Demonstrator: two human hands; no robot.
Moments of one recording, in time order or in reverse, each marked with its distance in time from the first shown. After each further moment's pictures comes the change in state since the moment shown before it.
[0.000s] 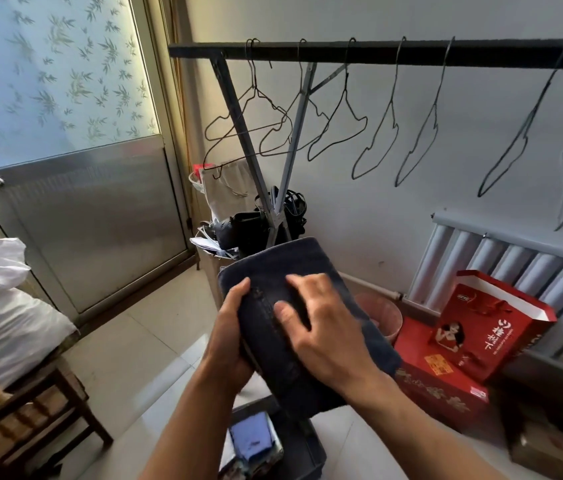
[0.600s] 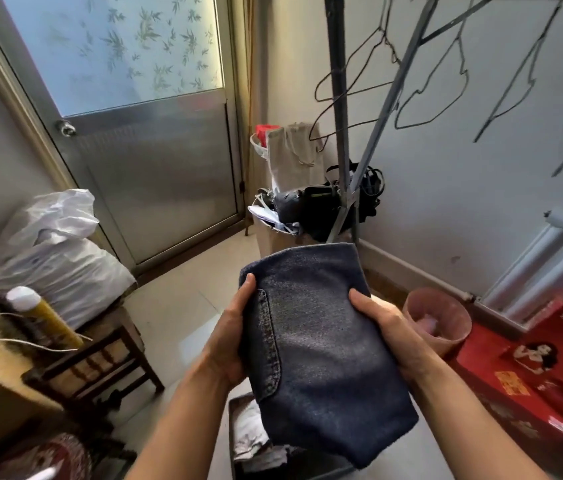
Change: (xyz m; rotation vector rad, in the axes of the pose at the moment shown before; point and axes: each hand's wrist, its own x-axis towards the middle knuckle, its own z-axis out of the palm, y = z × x) left_hand 0.051 0.076 -0.131 0.068 0.188 -0.023; right_hand 0.087 0.013 0.101 1.144 -0.354 0.653
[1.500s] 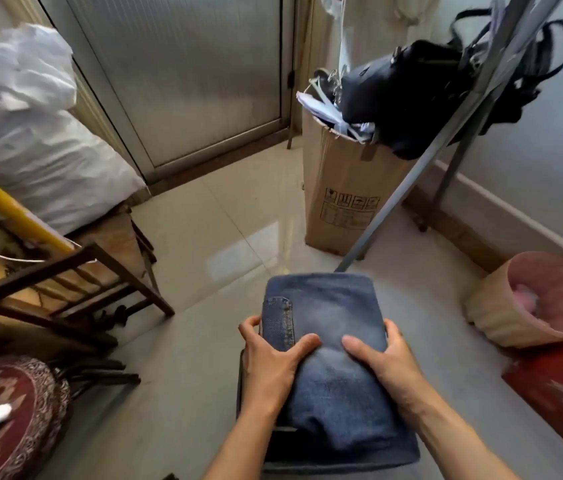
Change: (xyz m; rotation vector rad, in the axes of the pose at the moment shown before) left_hand 0.233 -0.224 -0.160 0.679 0.614 0.017; right_hand 0.233 0.284 -0.076 -0.325 0.122 0.223
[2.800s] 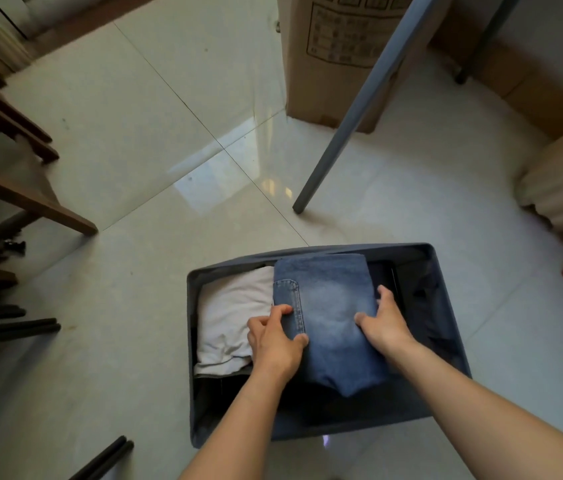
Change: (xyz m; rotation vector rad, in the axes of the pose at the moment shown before) left_hand 0.138 -0.297 0.172 0.436 -0.302 -0.225; right_hand 0.193 0.316 -0.021 -0.545 0.150 0.403
